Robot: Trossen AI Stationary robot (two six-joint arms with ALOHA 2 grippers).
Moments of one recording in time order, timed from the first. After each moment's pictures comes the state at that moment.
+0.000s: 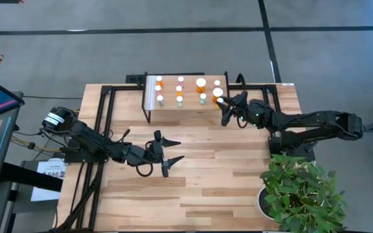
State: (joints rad) left arm -0.36 1.49 0.59 0.82 -0.59 -0.10; right arm -0.29 1.07 0.48 0.47 0.37 0.11
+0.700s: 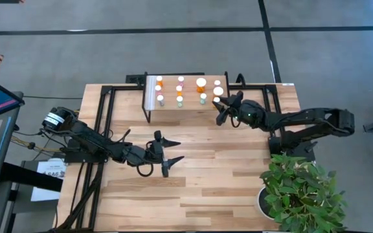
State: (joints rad) left arm -0.36 1.49 0.59 0.79 -0.59 -0.13; right arm -0.31 1.22 0.47 0.57 0.37 0.10
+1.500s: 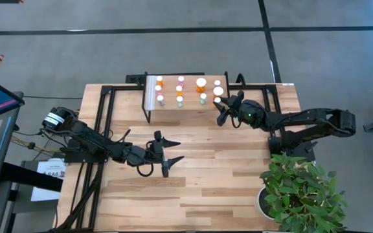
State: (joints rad) left arm -0.36 1.49 0.59 0.79 -0.59 -0.14; right arm -0.31 1.20 0.47 0.53 0.37 0.05
